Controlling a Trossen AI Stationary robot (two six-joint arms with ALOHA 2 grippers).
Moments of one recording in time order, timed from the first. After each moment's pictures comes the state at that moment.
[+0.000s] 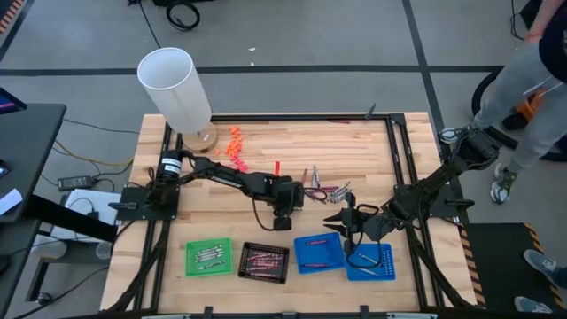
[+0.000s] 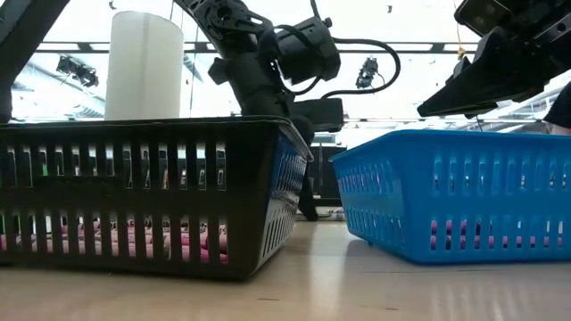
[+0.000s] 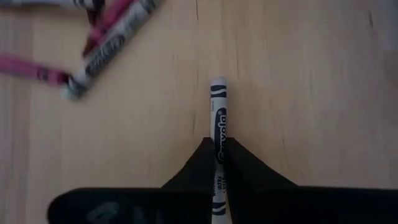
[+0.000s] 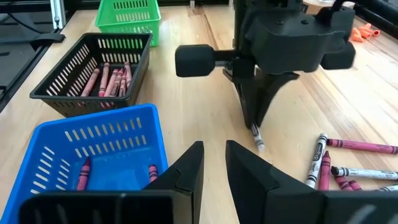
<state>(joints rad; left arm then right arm) -0.04 2.05 1.35 -0.40 -0.02 -0.01 0.59 1.32 0.45 0.31 0.63 0.36</state>
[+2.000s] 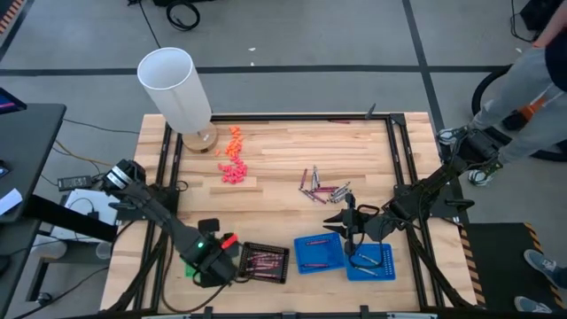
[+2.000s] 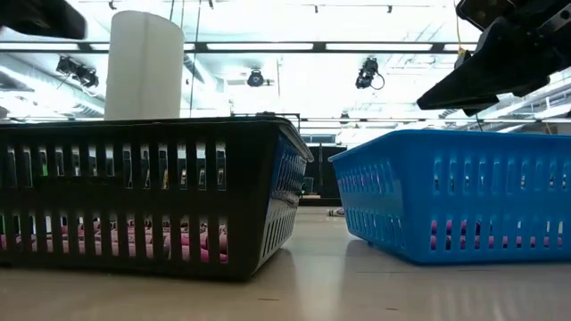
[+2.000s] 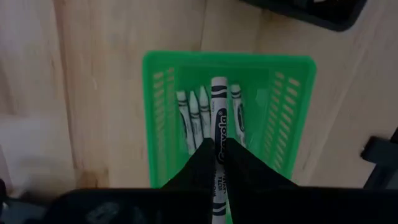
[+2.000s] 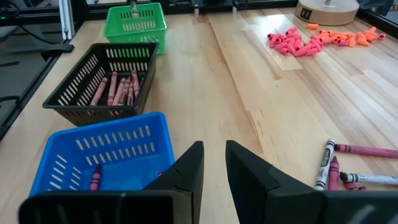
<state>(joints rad) -0.70 1.71 1.35 -1.23 -0.06 -0.85 0.60 1.32 0.45 0.34 0.64 0.37</state>
